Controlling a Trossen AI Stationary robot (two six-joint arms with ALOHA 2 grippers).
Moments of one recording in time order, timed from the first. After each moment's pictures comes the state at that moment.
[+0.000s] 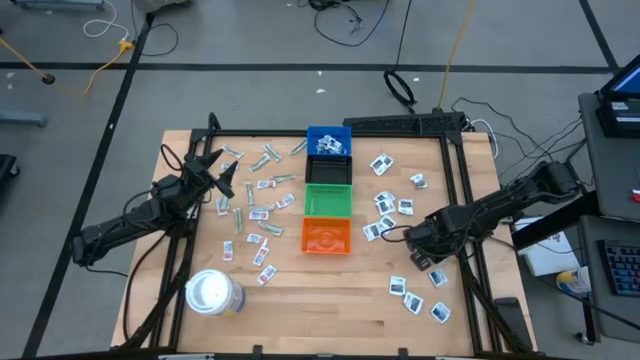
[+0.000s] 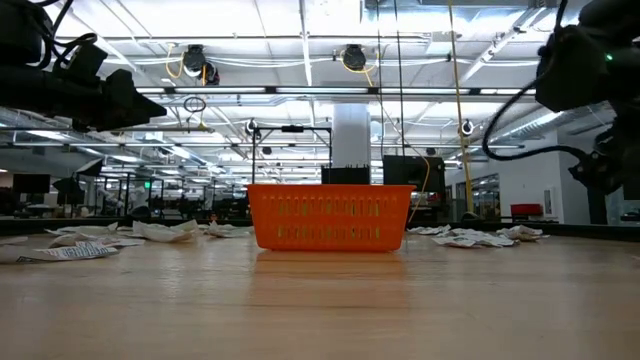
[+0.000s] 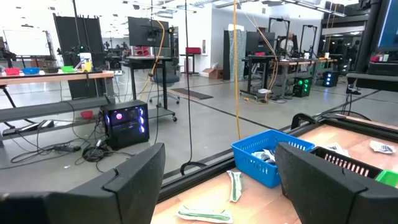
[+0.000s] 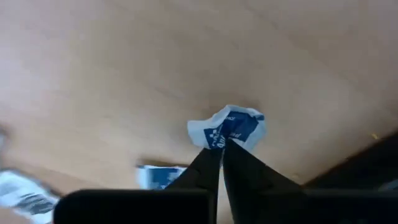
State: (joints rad) left arm 0.42 0.01 0.02 0.06 -0.45 0.02; right arm 0.27 1.23 0.48 -0.86 -0.36 1.30
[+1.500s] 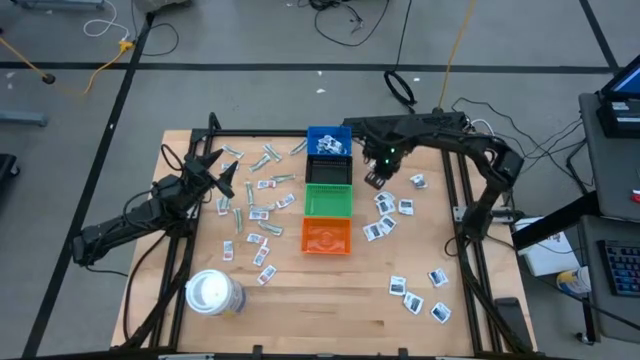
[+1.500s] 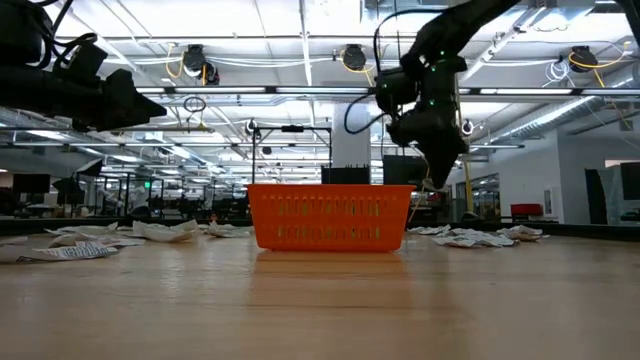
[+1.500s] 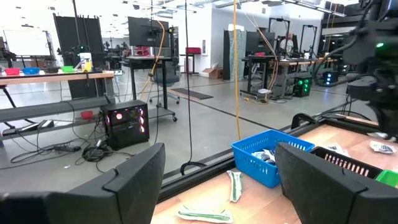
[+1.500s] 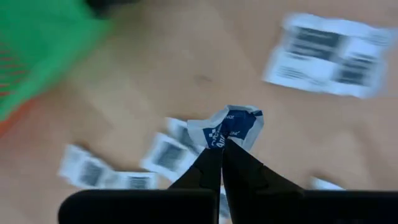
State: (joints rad) left arm 0.42 0.01 0.02 0.06 -0.45 0.02; right arm -0.58 1.74 1.32 -1.12 -0.09 0.11
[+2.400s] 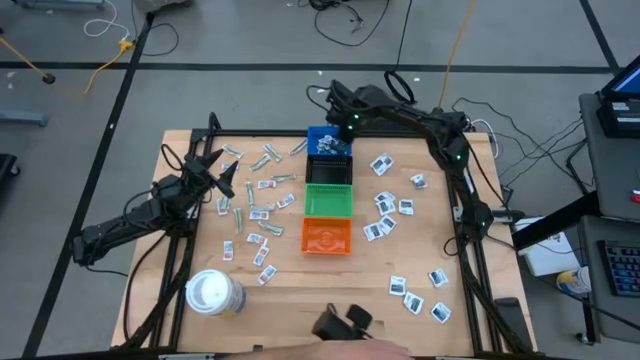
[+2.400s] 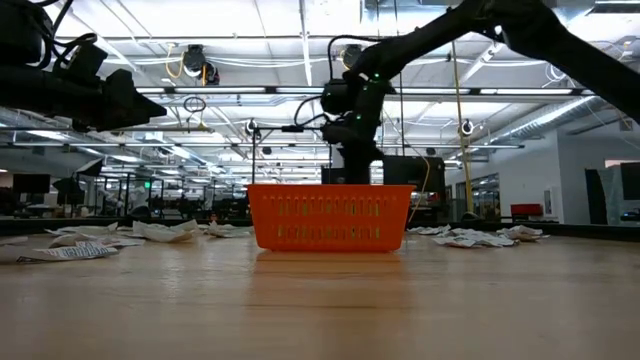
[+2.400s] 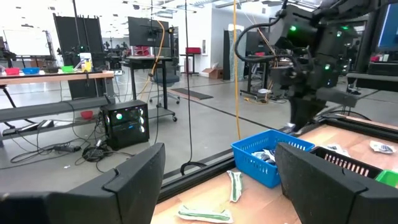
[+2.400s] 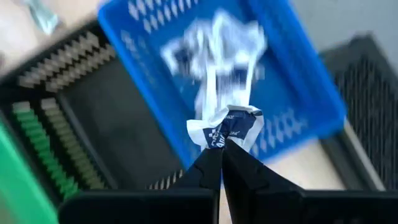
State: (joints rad) left arm 0.42 0.01 0.02 0.06 -0.45 0.02; right arm -0.64 2.24 2.06 -1.10 -0.11 -0.08
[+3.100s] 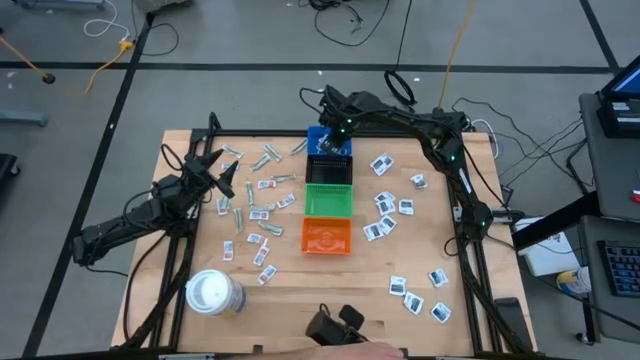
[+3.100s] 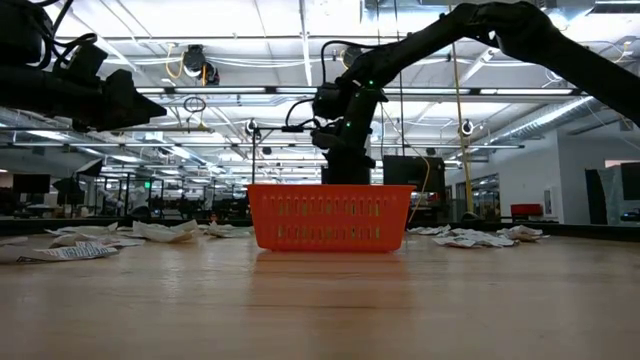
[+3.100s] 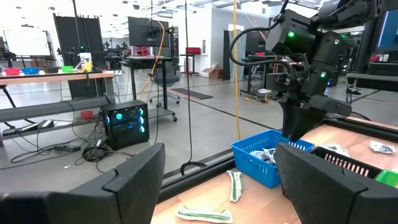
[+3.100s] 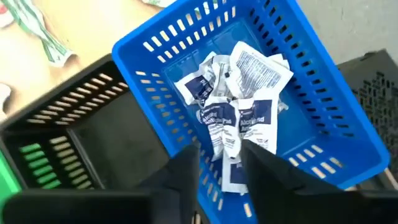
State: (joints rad) left arm 0.42 0.01 0.02 0.06 -0.45 0.02; right arm -0.62 2.27 2.06 -1.00 -0.13 0.00
